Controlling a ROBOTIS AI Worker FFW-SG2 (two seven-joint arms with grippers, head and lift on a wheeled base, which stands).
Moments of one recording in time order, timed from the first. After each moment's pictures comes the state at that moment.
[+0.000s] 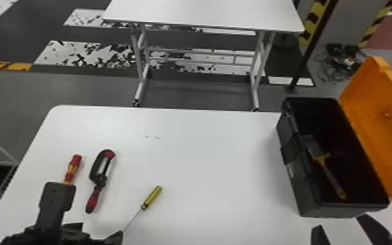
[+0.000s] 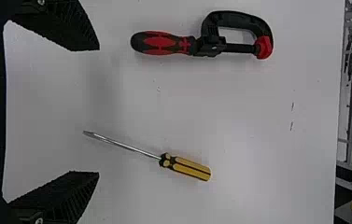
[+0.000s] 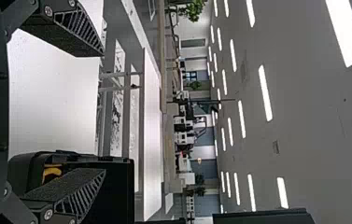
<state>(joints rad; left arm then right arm) 0.56 0.21 0.08 -2.28 0.05 1.22 -0.35 0.96 -0.11 -0.14 -1.81 -0.33 -0.71 0.45</state>
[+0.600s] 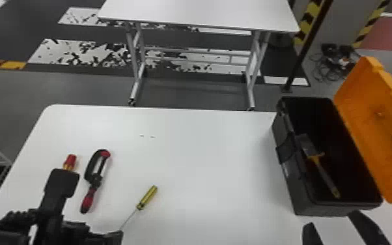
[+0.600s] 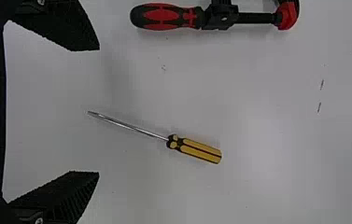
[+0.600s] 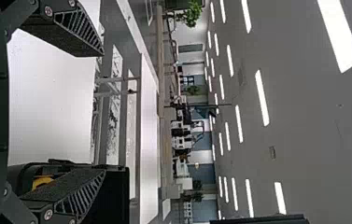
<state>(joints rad) 0.41 0.23 0.03 -2.22 -0.07 1.45 -0.54 0.97 -0.11 -0.12 -1.83 -0.32 -0.71 0.45</state>
